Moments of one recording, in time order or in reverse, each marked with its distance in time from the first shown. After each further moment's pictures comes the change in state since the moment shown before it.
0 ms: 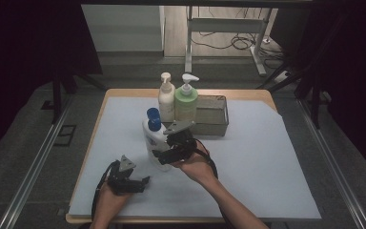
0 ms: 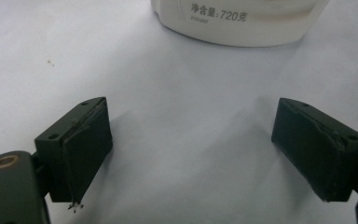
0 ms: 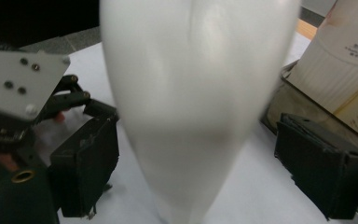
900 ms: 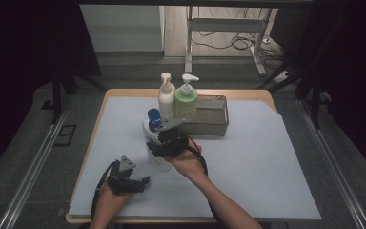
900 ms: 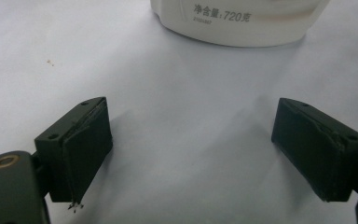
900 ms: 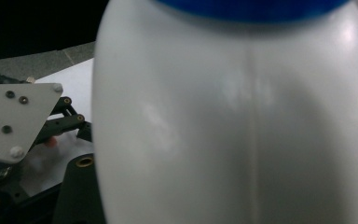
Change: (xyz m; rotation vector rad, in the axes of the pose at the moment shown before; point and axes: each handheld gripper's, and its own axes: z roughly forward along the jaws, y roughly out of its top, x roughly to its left) left arm 0.000 0.000 0.000 0.004 0.000 0.003; right arm 0.006 0.014 0.017 -0.022 -0.020 -0.007
